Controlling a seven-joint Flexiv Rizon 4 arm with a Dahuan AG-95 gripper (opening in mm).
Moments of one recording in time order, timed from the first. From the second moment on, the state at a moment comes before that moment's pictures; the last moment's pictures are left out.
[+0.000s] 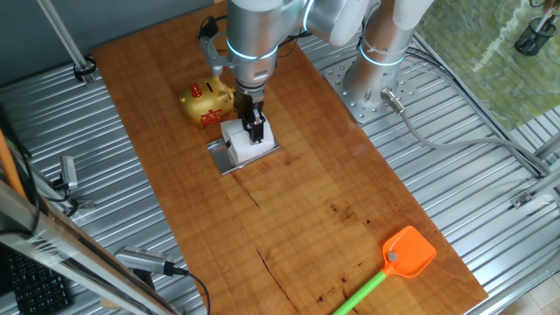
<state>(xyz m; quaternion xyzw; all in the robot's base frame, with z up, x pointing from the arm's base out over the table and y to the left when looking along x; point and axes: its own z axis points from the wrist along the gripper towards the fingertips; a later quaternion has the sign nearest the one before) 0.435 0.031 0.095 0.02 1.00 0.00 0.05</state>
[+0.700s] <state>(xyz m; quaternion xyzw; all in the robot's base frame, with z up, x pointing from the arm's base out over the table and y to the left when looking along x) 0.442 0.031 0.096 0.02 1.00 0.01 0.05</state>
